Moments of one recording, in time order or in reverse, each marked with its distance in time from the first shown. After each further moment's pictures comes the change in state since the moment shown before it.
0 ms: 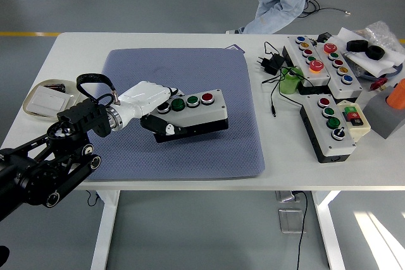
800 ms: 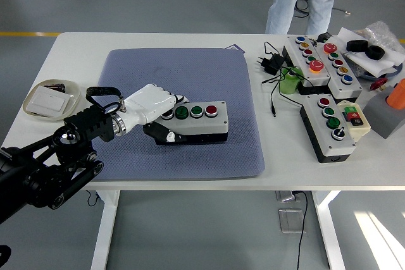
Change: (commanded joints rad) left arm -0.022 -0.020 0.071 0.090 0.113 0.127 -0.064; right arm -0.007 0.001 -0.014 0.000 0.000 0.002 -0.004
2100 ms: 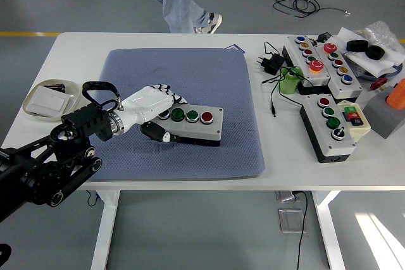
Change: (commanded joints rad) left arm 0.007 0.005 -0.034 -0.011 -0.139 -0.100 -0.017; right arm 0.010 -0.002 -0.006 0.000 0.007 0.004 0.008
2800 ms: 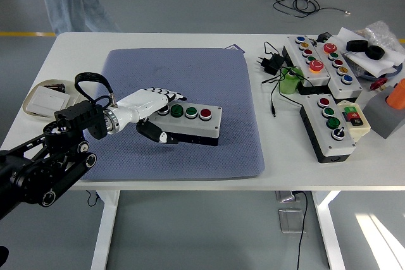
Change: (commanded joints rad) left arm 0.043 0.024 -0.106 -0.110 -0.031 -0.174 0.074; right arm 0.002 0.000 0.000 0.000 0.007 -0.002 0.004
